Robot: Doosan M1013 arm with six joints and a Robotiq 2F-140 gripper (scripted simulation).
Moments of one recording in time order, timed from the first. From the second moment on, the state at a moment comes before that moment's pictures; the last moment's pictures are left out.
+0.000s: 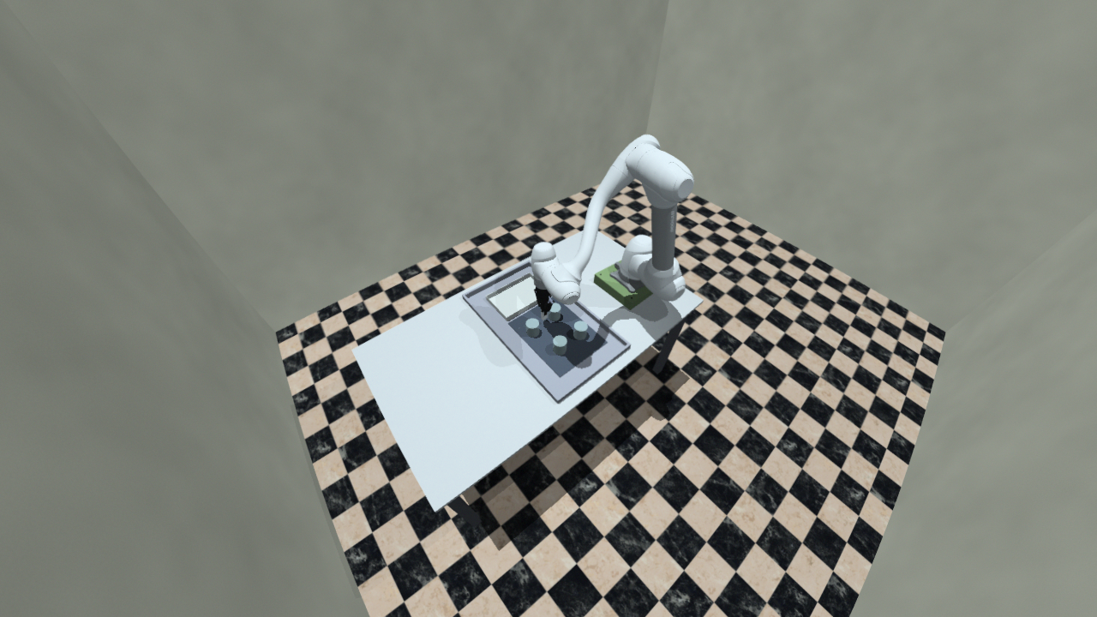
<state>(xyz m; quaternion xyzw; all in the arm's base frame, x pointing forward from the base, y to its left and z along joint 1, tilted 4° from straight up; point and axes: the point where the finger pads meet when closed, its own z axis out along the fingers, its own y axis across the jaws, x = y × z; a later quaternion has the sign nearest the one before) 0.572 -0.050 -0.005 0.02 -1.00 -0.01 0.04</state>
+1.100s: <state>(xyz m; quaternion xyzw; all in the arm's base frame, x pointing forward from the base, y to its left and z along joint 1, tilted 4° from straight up) 0.568 -0.007 0.072 0.02 -1.00 -0.01 0.04</state>
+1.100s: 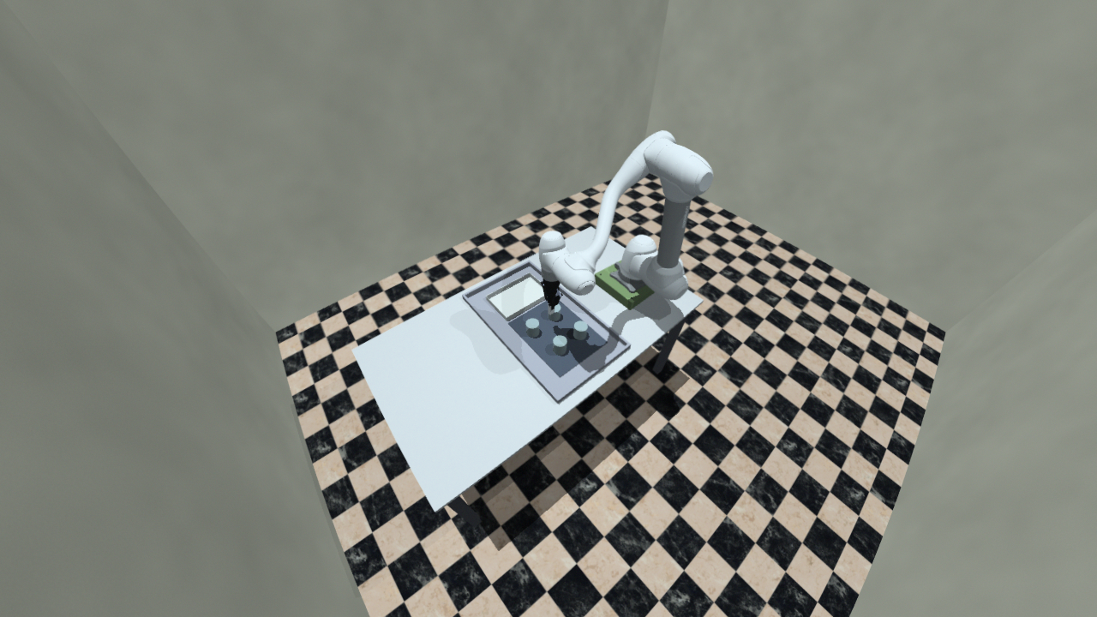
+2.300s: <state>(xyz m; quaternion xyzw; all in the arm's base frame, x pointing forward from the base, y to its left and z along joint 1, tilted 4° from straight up) 0.540 0.113 0.005 0.02 -1.00 -0.01 0.04</state>
